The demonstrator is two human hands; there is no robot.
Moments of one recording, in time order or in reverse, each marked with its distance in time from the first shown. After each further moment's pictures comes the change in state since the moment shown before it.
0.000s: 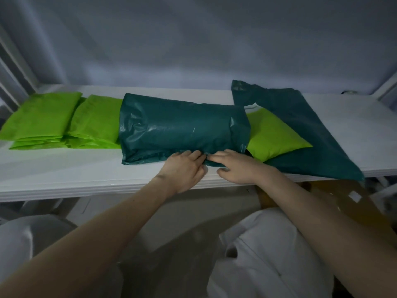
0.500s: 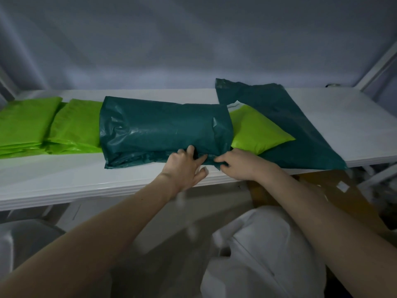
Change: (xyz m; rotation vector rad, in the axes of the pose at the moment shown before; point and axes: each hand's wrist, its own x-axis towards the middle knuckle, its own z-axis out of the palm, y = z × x) left_hand 0.026 0.036 -0.003 0.254 -0.111 -0.050; right_hand -0.027 0.026 -0.006 0.018 0.042 0.116
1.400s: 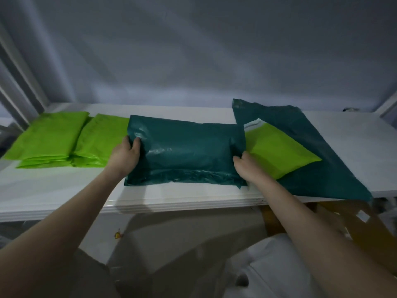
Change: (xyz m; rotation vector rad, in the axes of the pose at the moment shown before) left_hand -0.027 -0.159 0.022 -1.035 0.299 -0.868; right_hand 0.042 -0.020 -0.020 0.659 0.254 0.520
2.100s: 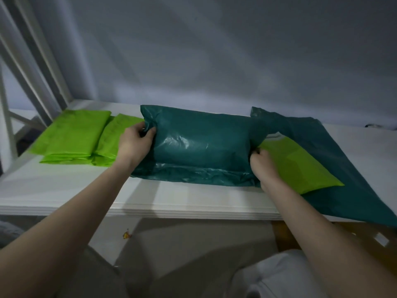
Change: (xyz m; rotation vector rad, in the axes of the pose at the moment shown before) left_hand 0.016 0.010 -0.026 -0.187 0.102 0.070; right_hand 0.013 -0.032 0.013 0.354 0.180 -0.013
